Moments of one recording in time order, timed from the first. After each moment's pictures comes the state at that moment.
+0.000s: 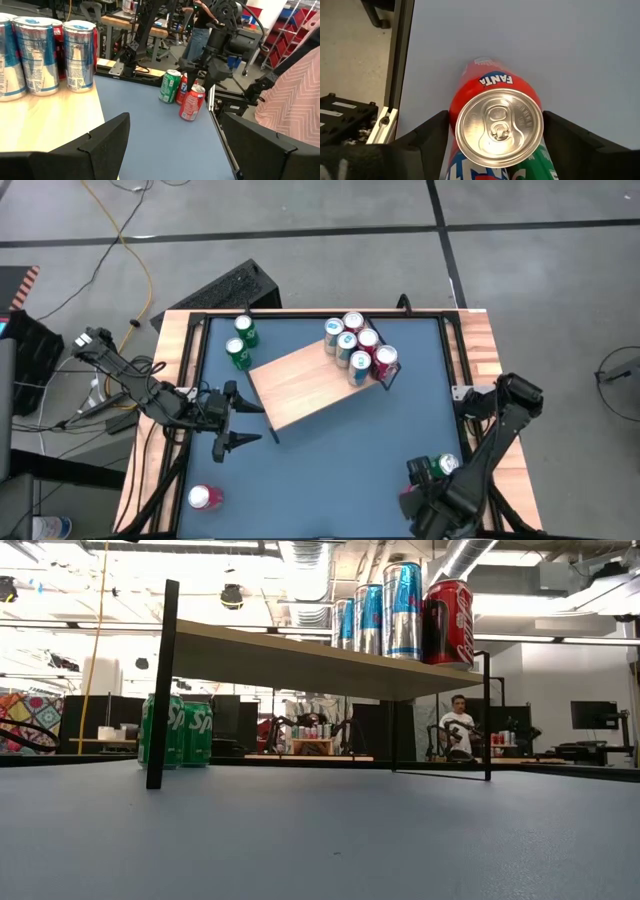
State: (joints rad) left arm -0.61 0.84 0.68 0.10 -0.59 -0.27; right arm 0.92 1.80 1.51 -1.22 0.07 0.65
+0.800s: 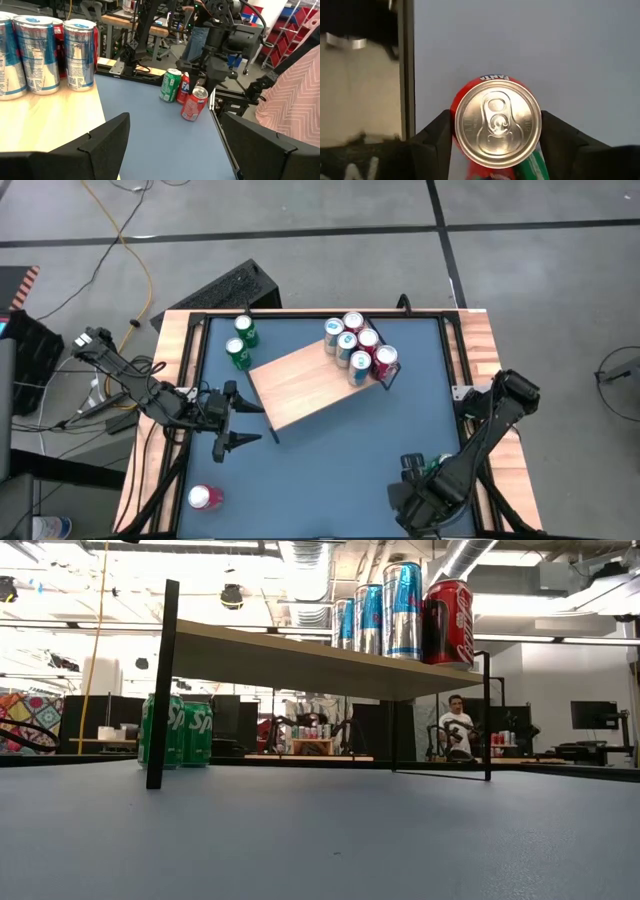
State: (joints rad) left arm -0.61 0.84 0.68 0.09 -0.59 -0.27; right arm 0.83 1.79 1.51 -1.17 0.10 0.73
